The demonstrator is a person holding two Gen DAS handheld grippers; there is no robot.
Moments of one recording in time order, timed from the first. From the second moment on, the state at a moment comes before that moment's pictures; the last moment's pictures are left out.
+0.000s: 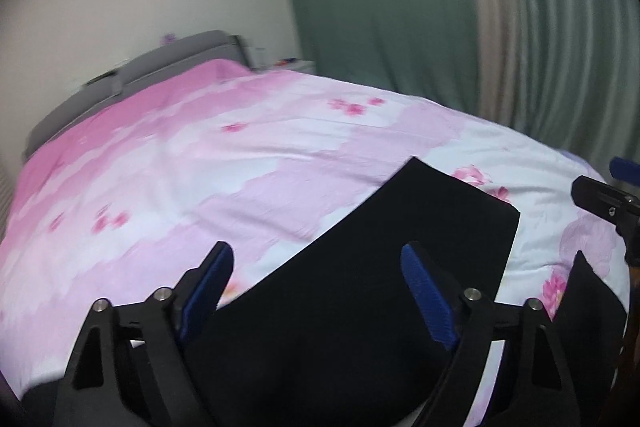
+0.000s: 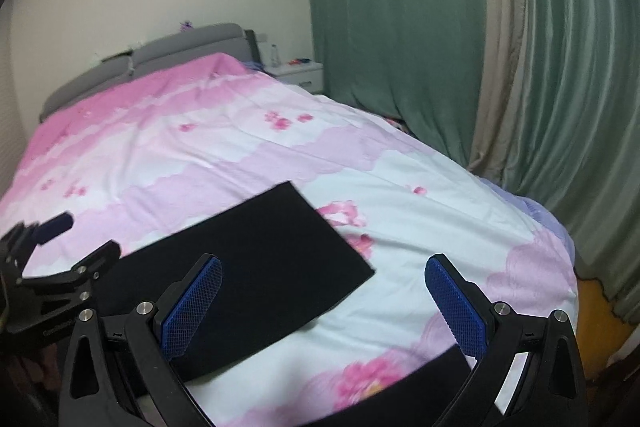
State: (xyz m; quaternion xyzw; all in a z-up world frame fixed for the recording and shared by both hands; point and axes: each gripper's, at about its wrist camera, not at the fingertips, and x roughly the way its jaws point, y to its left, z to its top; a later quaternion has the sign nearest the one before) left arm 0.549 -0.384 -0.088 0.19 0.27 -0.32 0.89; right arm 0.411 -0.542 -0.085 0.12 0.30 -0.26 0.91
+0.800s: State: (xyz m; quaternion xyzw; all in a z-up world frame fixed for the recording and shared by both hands) left arm 0.661 -0.492 -0.177 0.27 0.38 -0.40 0.79; right arm 0.462 -0.610 -0.172 0.20 0.36 -0.29 0.86
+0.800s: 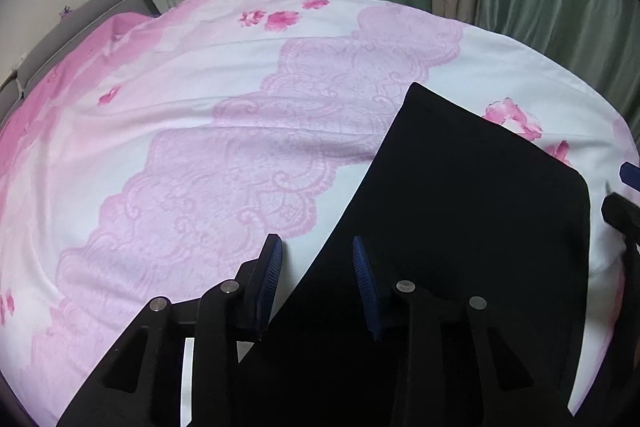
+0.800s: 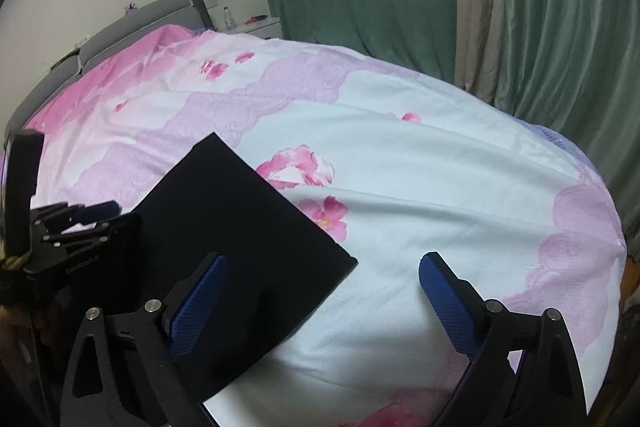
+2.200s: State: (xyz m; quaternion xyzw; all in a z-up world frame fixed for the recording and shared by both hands) left arm 0.663 -0.518 -0.171 0.28 0.35 -0.41 0.80; right arm 0.474 -0.644 -0.179 0.21 0.36 -0.23 0.88
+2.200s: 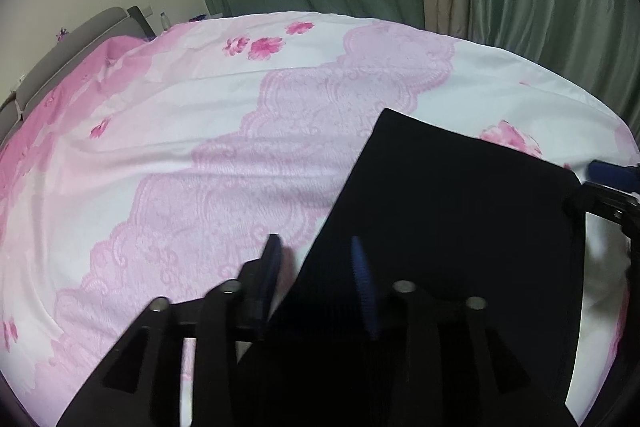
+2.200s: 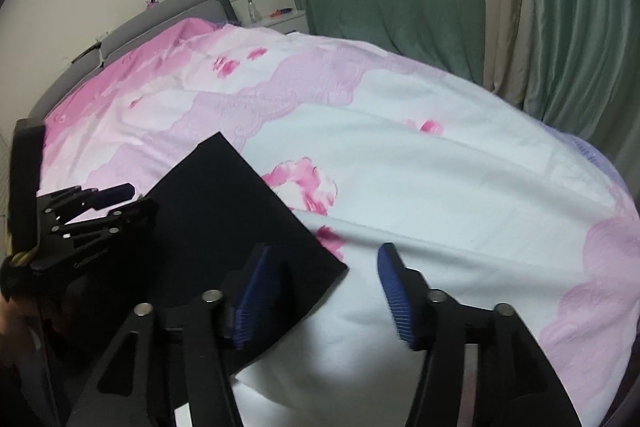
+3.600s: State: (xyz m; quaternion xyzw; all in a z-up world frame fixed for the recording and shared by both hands) left arm 0.372 -0.422 -0.079 0.19 0.27 -0.46 0.82; right arm 0.255 -0.618 -0.150 0.35 0.34 -0.15 0.86
